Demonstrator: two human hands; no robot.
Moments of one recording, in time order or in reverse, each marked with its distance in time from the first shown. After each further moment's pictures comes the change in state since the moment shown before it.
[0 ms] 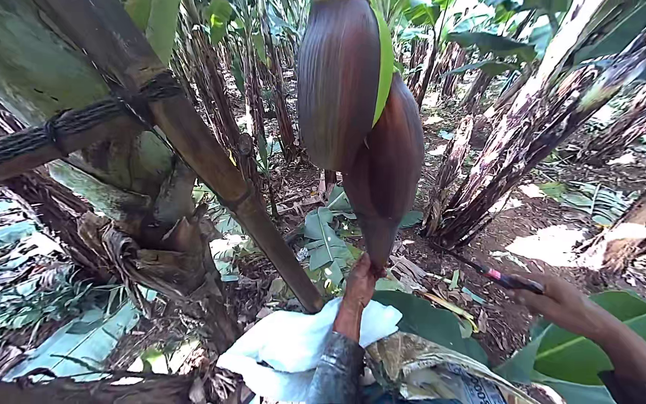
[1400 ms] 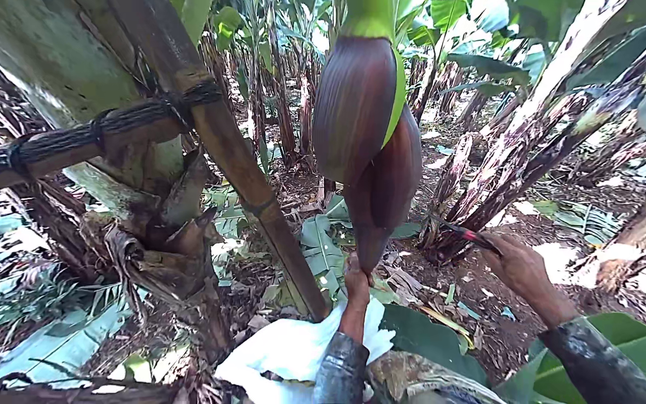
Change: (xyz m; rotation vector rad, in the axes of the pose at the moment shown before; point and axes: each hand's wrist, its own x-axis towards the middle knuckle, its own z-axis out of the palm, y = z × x) left_hand 0.028 0.017 -0.002 0.271 0.545 0.114; right_hand 0.103 -0.026 0.028 -0.487 0.489 -0.213
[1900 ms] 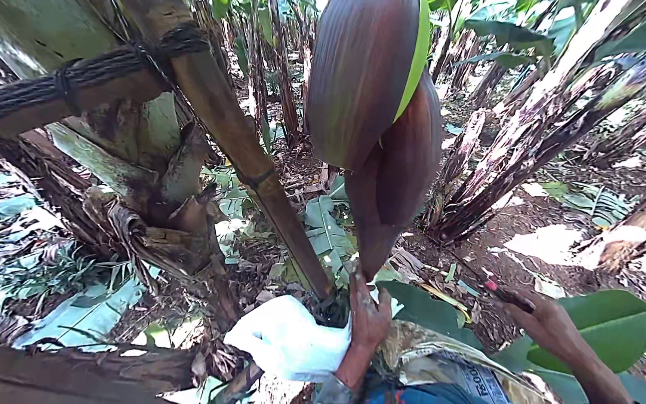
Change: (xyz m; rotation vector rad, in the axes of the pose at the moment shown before) left_hand -0.122 -0.001 -0.054 0.822 -0.113 0.504; right_hand -0.146 0.002 -0.004 0.391 -0.259 0.307
